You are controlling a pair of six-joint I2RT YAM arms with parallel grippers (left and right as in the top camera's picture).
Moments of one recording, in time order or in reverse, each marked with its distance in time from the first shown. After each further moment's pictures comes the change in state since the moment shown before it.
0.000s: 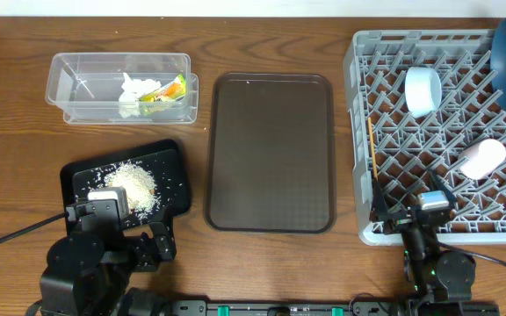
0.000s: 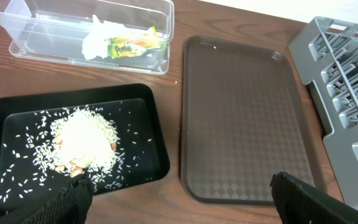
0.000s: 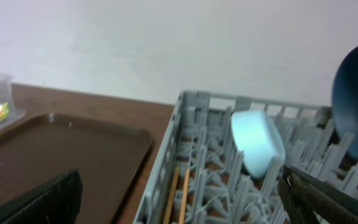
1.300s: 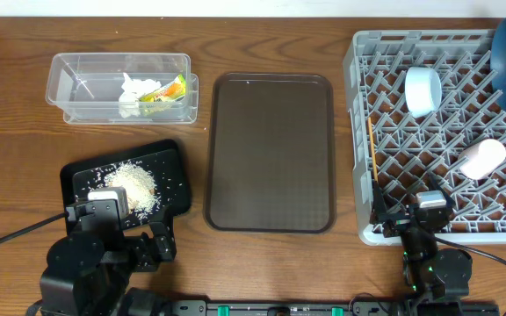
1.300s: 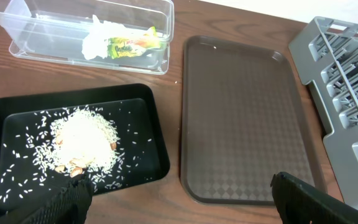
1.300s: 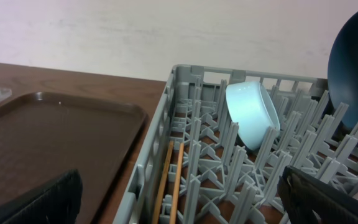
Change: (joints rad) left arm 0.000 0.000 0.000 0.000 0.000 0.000; right arm 0.000 -0.013 0.000 -0.115 0.029 0.000
